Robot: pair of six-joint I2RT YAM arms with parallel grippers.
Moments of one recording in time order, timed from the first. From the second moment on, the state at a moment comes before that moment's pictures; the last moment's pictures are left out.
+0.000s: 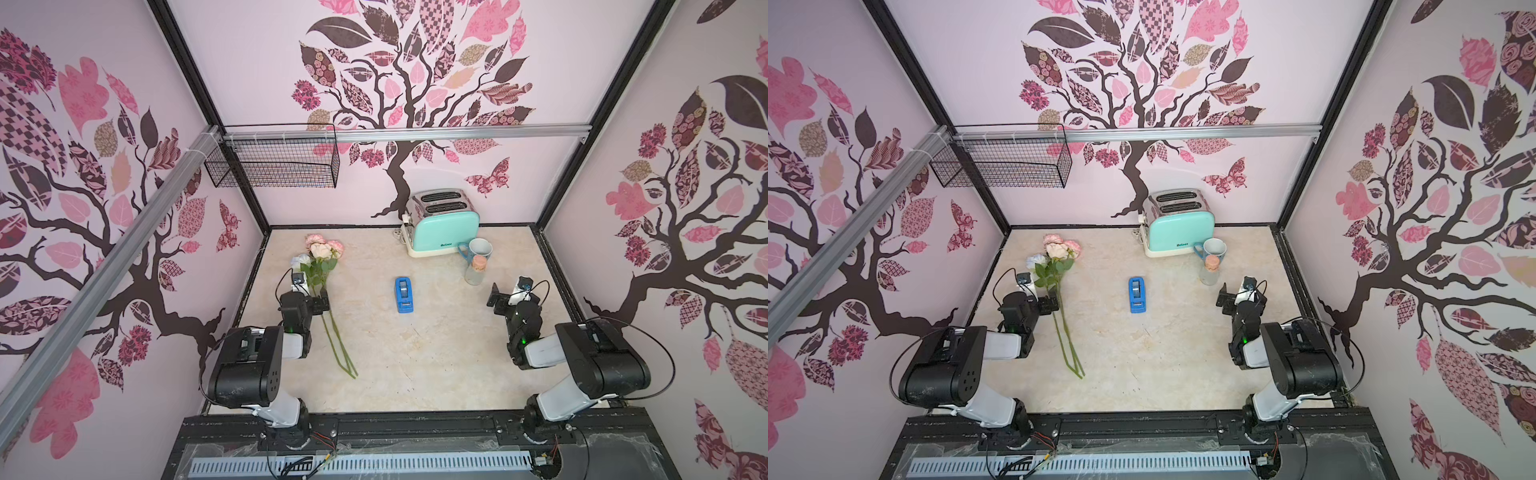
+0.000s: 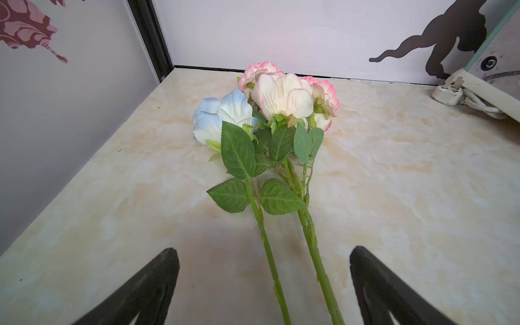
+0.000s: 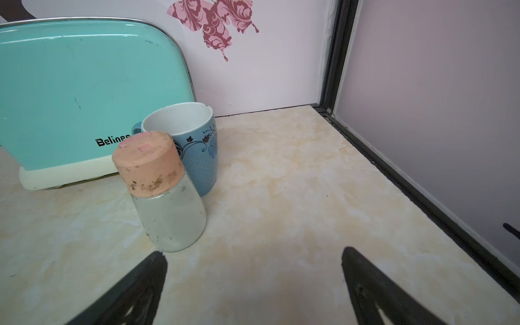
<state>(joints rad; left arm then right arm) 0.03 1.57 0.38 0.83 -0.07 -0.05 0.08 1.58 0.24 1.19 0.27 0.10</state>
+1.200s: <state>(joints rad) -0.02 1.26 0.77 0.14 -0.37 -0.40 0.19 0.99 0.41 0.58 0.39 0.38</state>
